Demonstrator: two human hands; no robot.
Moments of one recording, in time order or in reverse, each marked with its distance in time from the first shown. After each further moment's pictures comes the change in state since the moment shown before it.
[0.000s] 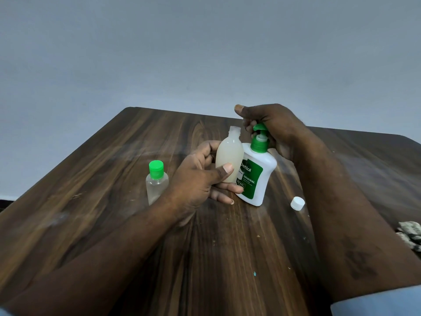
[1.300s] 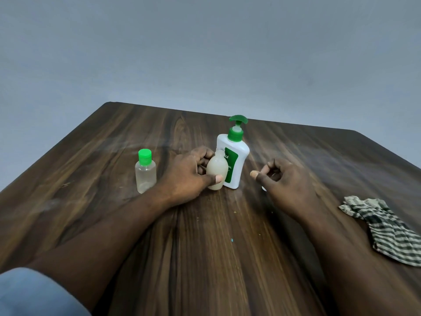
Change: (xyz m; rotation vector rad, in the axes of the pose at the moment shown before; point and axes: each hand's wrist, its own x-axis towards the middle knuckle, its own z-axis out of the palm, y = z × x) left_hand -0.001 -0.014 -0.003 0.805 0.006 0.156; right_hand -0.133 0.095 -0.028 -0.650 0.439 -0.144
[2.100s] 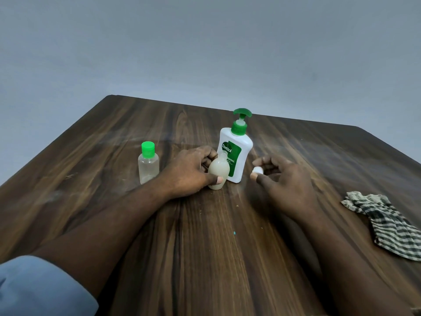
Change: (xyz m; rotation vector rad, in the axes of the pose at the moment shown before) left_hand 0.000 -0.001 -0.004 0.106 -0.119 -0.020; right_hand -0.012 -0.005 0.005 0.067 -0.036 -0.078
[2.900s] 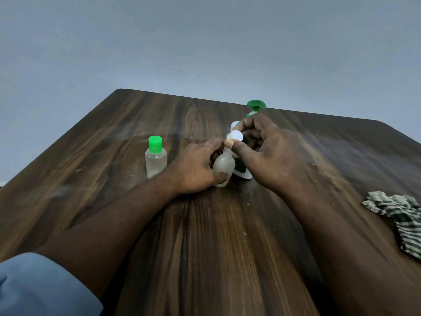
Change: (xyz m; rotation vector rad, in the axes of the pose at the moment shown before) left_hand 0.000 -0.003 -0.007 0.158 -0.014 0.090; right_hand 0.025 -0.076 0.014 0.122 -0.034 -0.193
